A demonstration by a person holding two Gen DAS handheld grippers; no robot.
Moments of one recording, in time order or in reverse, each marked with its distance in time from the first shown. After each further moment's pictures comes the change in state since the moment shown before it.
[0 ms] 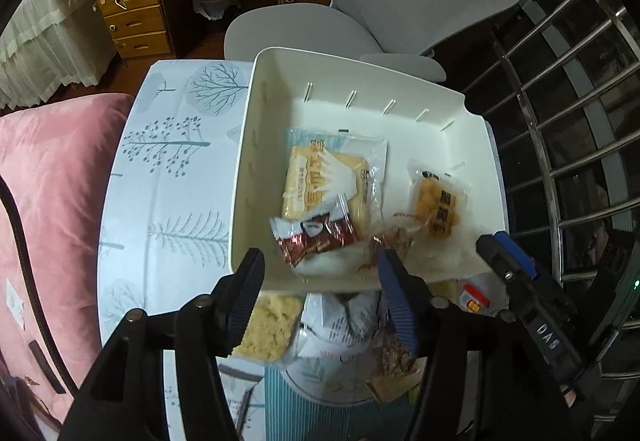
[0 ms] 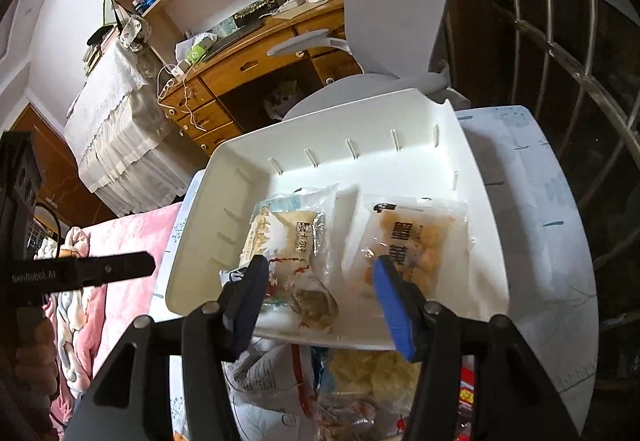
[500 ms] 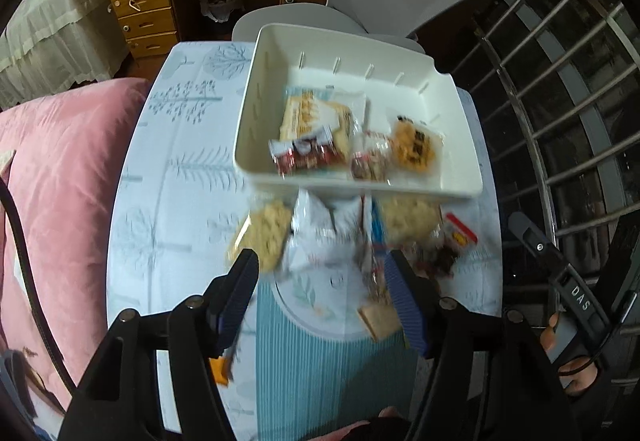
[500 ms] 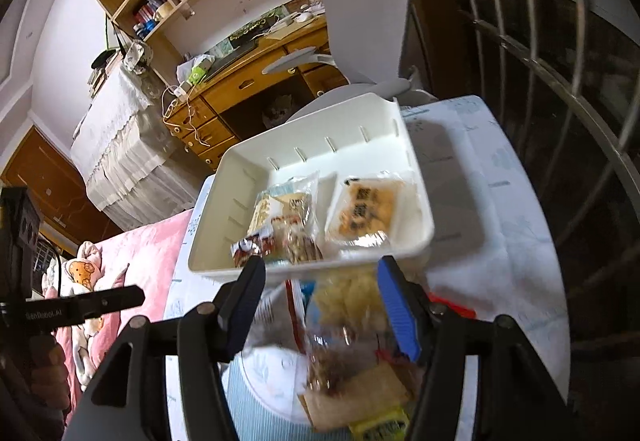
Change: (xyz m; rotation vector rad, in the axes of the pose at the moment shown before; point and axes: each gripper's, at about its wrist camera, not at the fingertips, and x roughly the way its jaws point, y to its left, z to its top) left arm -0.057 -0.022 -0.104 0.013 -0.028 0.024; right arm -0.093 -0.029 -0.052 0.068 -0.045 0.014
